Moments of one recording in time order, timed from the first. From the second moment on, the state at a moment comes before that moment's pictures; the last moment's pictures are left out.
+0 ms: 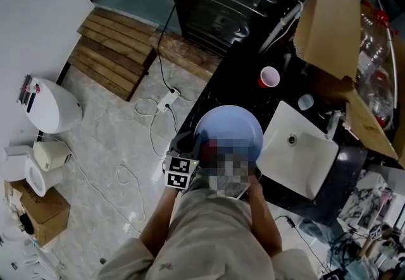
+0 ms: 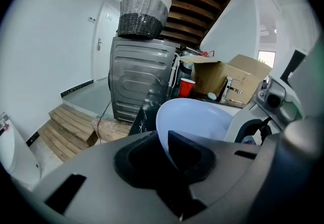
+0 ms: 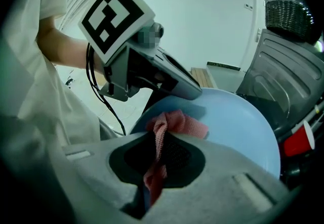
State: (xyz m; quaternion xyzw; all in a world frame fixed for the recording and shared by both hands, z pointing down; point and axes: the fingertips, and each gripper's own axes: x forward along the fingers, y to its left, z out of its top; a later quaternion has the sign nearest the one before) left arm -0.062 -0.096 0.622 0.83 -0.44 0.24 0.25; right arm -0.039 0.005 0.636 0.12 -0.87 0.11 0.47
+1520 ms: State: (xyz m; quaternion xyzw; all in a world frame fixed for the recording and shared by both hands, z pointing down) left arm -0.063 -0.097 0.620 0.83 -0.43 0.26 0.23; right arm 0.047 0.026 0.644 0.13 -0.76 0.17 0.61
